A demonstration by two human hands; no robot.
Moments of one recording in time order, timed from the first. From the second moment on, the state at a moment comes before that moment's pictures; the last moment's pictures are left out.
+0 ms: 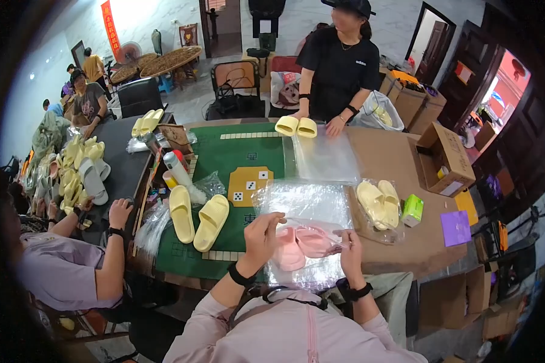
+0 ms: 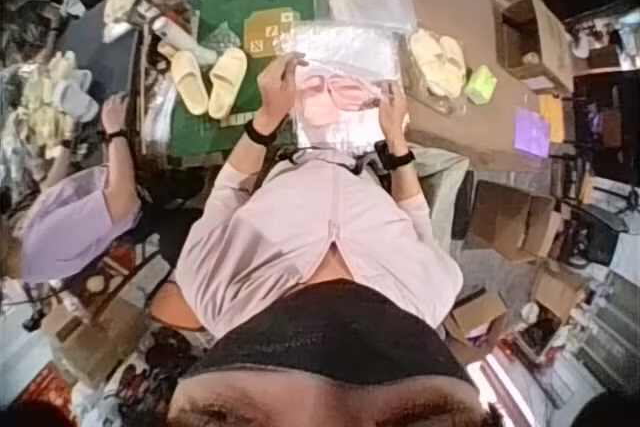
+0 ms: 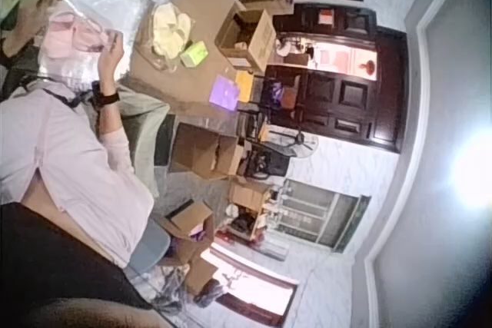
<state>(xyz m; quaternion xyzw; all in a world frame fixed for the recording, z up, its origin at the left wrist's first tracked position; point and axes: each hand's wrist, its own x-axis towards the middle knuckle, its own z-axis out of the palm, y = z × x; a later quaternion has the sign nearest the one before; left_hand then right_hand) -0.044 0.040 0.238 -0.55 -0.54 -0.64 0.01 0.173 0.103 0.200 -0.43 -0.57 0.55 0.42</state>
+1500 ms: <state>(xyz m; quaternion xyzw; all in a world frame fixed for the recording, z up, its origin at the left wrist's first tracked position) 0.009 0.027 0.250 -0.53 -0.42 -0.66 -0.32 0.179 0.072 0.210 -0.29 -0.82 0.43 0.24</state>
